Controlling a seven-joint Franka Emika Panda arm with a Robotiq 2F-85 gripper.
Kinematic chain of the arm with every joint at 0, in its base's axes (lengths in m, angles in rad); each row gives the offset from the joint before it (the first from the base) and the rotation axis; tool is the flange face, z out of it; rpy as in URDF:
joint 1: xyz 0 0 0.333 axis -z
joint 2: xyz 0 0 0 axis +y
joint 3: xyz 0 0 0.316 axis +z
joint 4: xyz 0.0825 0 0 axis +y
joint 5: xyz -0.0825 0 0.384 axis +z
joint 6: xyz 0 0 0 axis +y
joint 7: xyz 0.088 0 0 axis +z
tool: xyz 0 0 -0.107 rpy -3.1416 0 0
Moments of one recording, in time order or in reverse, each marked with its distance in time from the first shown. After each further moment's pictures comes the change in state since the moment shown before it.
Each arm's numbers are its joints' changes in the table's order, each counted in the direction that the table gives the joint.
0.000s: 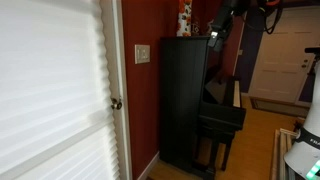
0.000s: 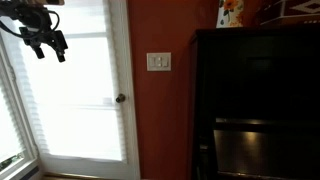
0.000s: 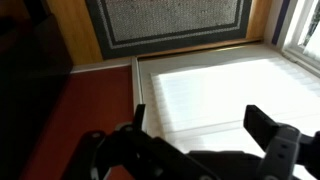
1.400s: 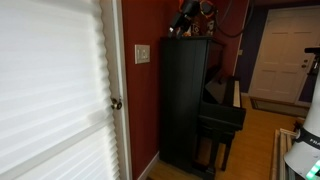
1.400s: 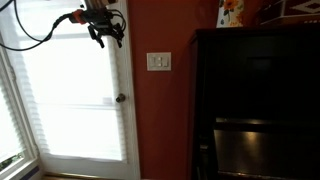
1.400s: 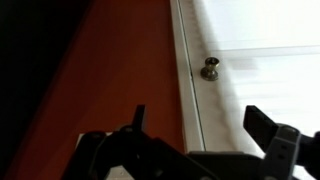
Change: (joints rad) arm 0.124 0.508 -0.118 -0.360 -0.152 -0.396 0.216
